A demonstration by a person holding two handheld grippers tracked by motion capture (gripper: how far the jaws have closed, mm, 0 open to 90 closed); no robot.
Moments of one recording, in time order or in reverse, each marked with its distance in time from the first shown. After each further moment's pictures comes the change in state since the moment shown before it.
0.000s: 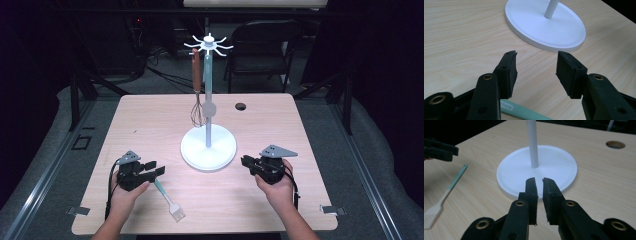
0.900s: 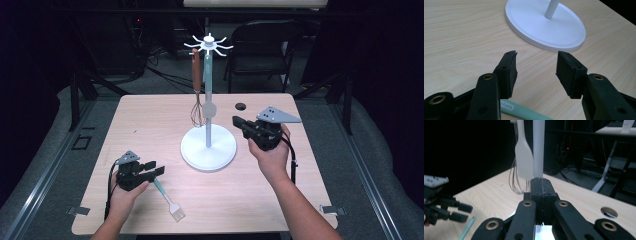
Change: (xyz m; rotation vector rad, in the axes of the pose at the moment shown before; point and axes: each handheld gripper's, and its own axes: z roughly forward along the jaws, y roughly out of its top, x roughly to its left) left arm 0.002 -0.002 0.001 -0.001 -0.010 -0.006; right arm 0.017 0.114 -0.013 -0.251 0.029 -0.084
